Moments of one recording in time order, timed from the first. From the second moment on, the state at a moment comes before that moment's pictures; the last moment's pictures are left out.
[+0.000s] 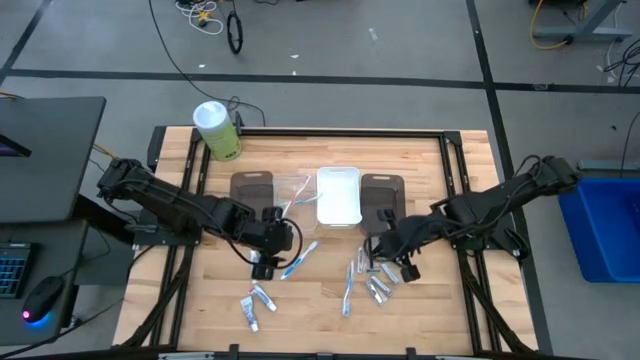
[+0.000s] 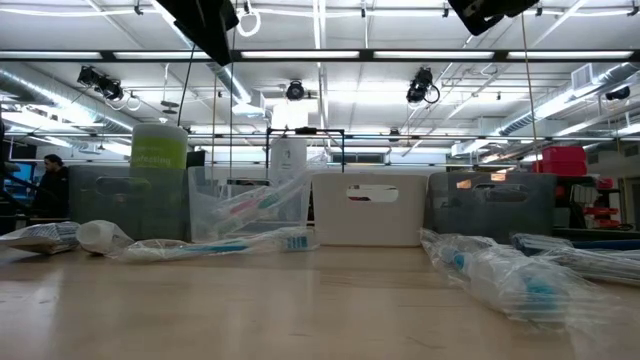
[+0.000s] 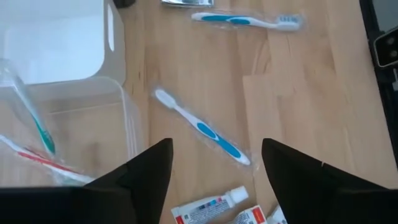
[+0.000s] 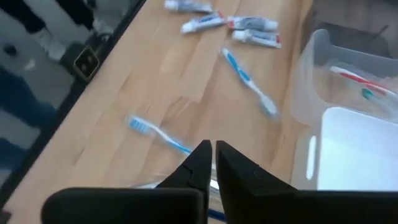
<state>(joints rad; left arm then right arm) -0.35 1.46 1.26 -0.81 -0.15 -0.22 0.38 1.24 0.96 -0.57 0.05 -0.01</state>
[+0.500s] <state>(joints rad) -0.35 1.42 1.26 -0.83 -0.18 -0.24 0.35 1.40 1.06 -0.61 0.05 -0.07</state>
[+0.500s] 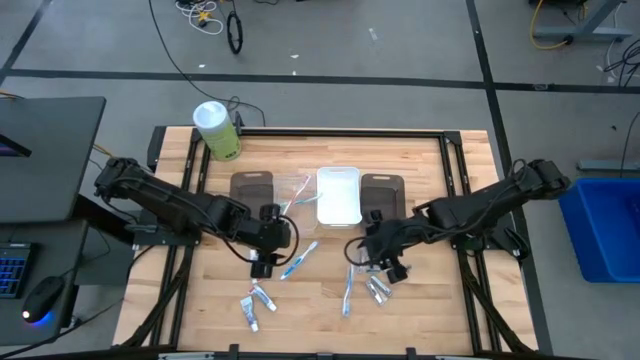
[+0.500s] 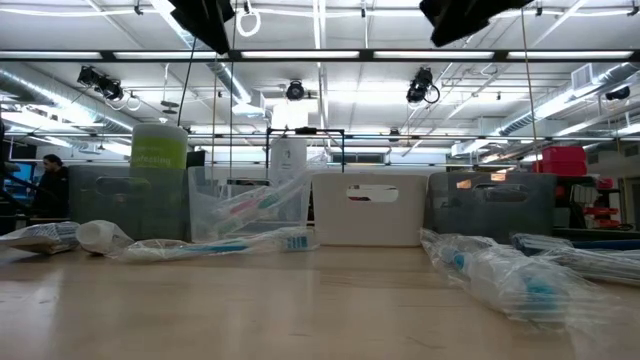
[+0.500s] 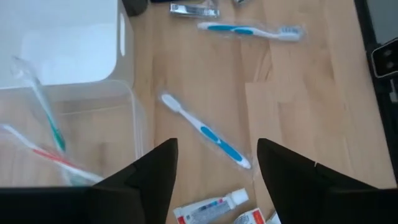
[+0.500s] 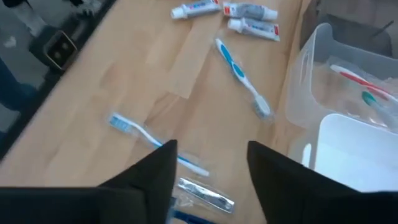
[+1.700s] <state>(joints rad) -0.35 1.16 1.26 -0.81 -0.39 -0.20 0.29 1.86 1.11 -0.51 -0.21 -0.39</state>
